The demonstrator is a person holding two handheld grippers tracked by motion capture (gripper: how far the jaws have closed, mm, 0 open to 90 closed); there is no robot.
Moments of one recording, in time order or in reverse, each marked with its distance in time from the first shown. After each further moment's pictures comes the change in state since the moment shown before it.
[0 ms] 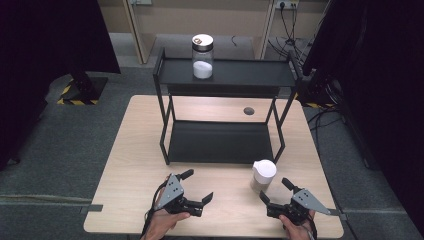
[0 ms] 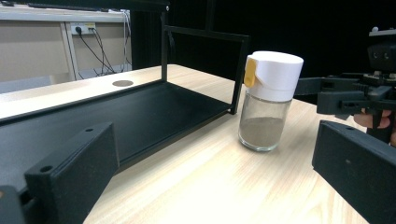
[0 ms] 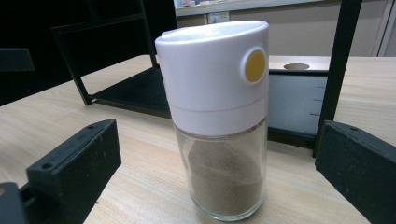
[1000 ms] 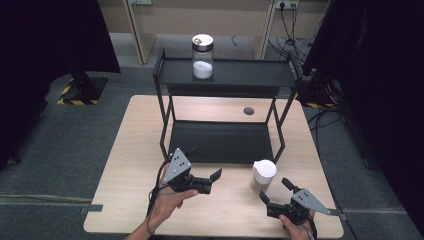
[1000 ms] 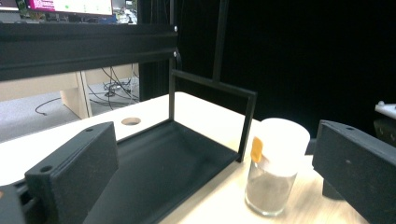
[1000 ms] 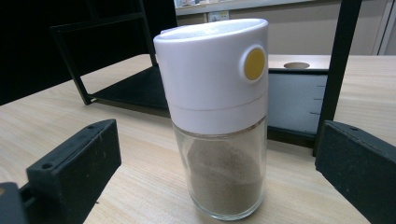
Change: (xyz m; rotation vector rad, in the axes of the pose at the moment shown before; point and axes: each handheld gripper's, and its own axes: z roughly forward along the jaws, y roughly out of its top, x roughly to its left) left arm -0.002 0.080 0.023 -0.011 0.029 0.008; right arm 0.000 0.000 0.000 0.005 -0.001 0.004
